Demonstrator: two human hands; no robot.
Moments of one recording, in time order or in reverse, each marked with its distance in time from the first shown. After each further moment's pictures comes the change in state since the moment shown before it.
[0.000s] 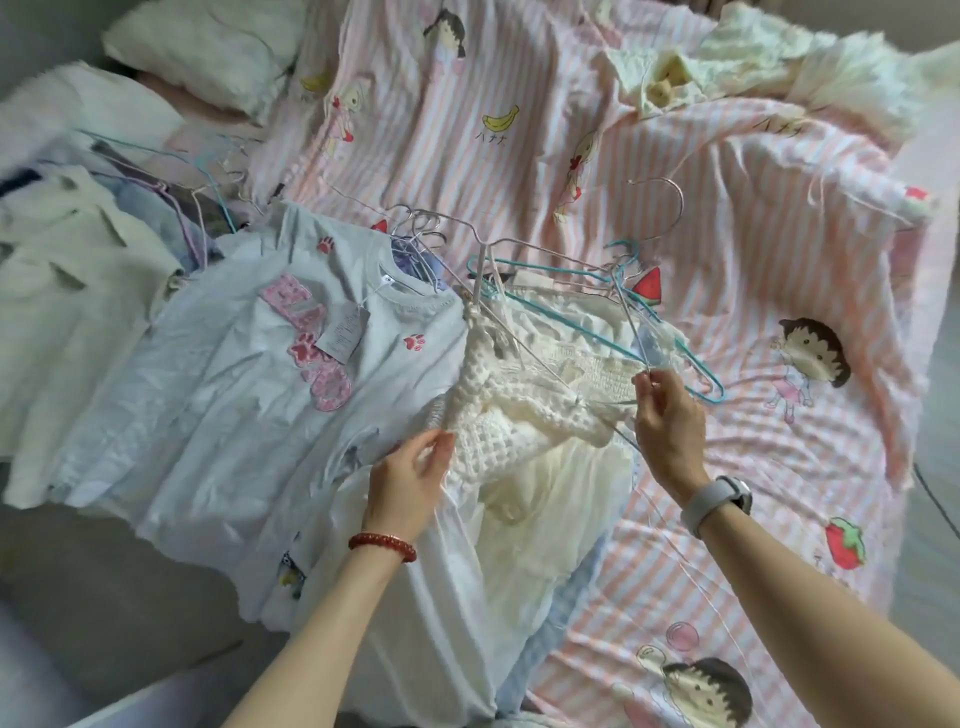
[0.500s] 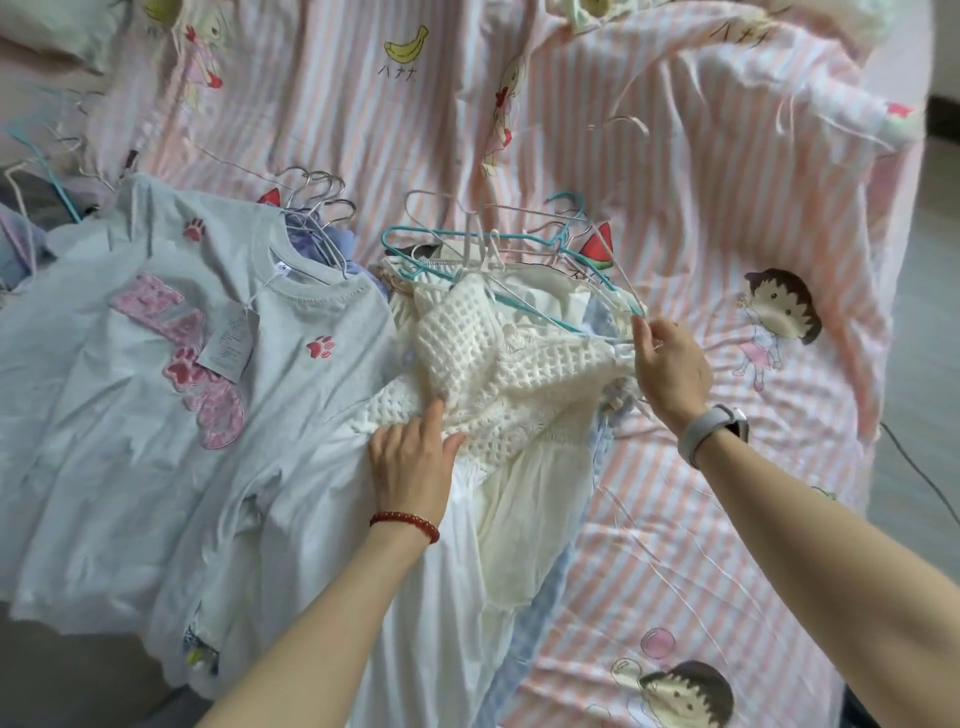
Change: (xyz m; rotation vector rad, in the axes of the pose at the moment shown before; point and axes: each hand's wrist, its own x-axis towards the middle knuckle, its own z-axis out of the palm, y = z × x) left_hand 0.070 -0.024 0.111 0.760 -0.056 0.334; right_hand 0.090 0.082 0.015 -0.310 -0.066 0.236
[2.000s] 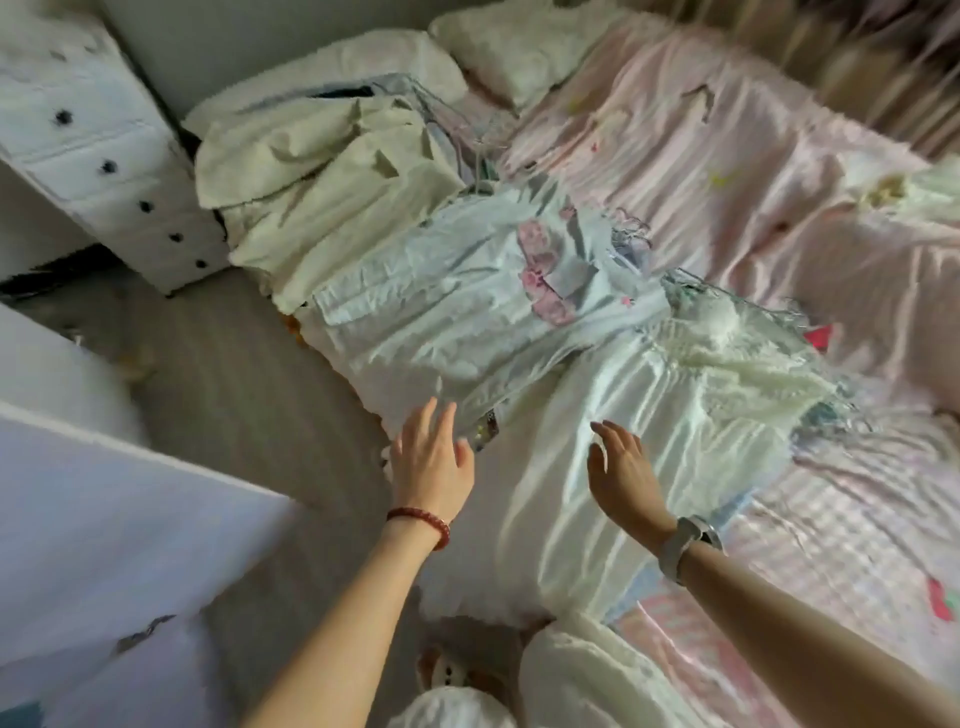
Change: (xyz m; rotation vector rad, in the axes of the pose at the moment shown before) left_hand -0.332 -0.207 -0.138 -0.317 0.196 -0.517; right_hand -0.414 -0.159 0.029 -0.118 -0.445 -0.677
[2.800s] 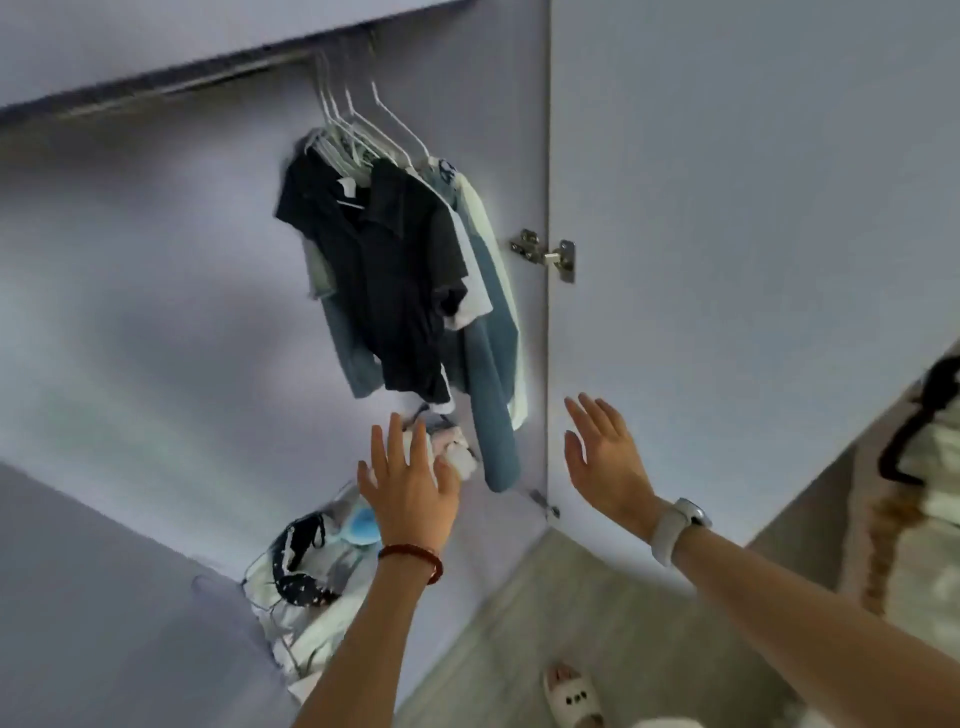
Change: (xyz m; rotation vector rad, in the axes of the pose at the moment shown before) left_hand -0.375 -0.302 -0.191 0.269 0.940 -1.272; right_hand -0.227 -0.470 0.229 0.019 -0.572 -1.488
